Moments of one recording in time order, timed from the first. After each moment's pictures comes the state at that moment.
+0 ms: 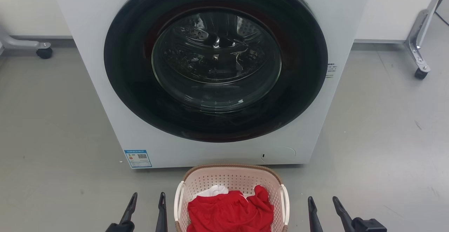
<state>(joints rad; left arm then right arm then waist) -0.04 0.07 -0.25 0.27 -0.29 0.11 -0.23 -0.07 -0.04 0.31 0.33 0.32 -0.11 -0.23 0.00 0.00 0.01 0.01</state>
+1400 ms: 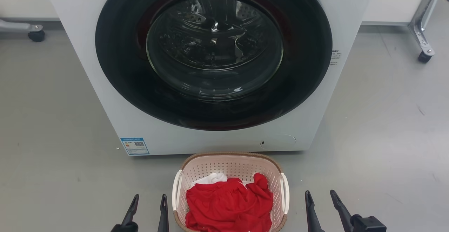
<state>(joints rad) -0.04 0.06 -0.25 0.31 -0.24 0.12 -0.25 -0.07 -0.05 0.34 0.29 0.29 -0.12 -0.25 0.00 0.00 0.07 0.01</state>
